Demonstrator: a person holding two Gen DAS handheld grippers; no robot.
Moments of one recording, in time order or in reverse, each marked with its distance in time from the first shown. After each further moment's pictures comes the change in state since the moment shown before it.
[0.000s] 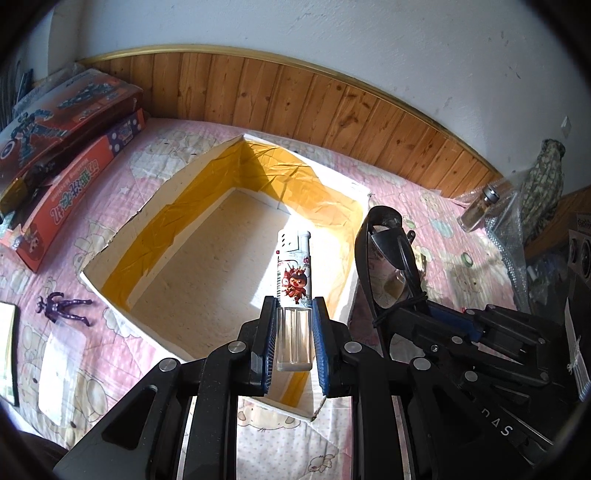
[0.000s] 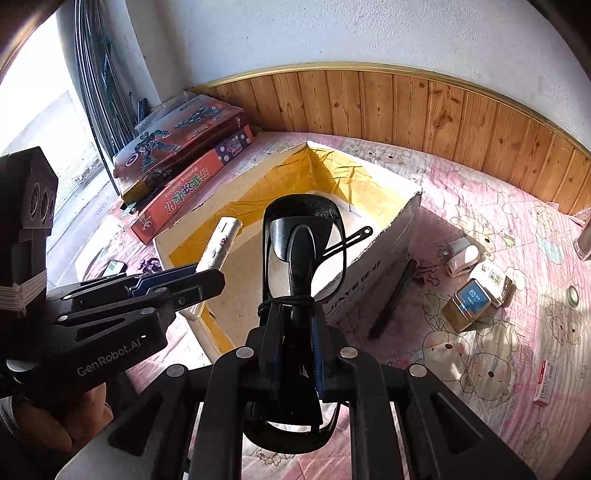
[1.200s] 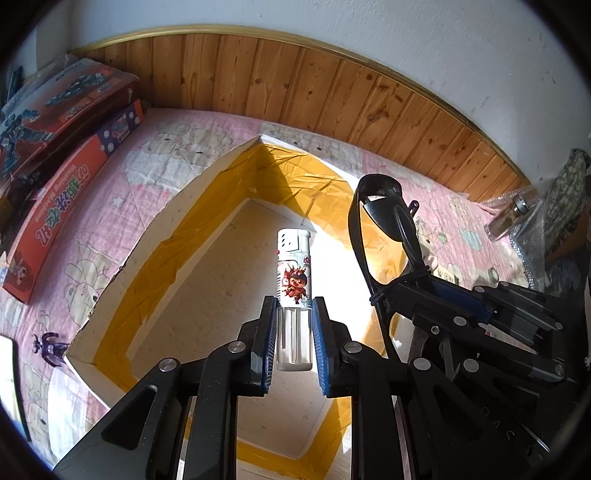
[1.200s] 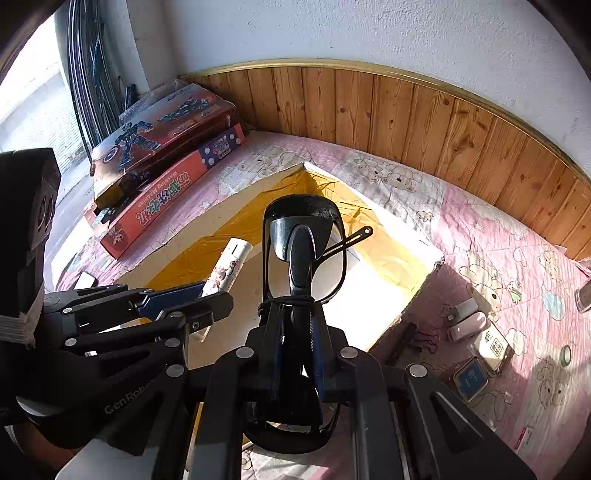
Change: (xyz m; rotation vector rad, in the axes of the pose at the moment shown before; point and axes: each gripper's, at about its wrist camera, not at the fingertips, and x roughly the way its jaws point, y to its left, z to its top) left arm 0.064 0.022 0.062 -0.044 0.066 0.072; right arm 0.067 -0.008 0.079 -0.045 0.039 -0.065
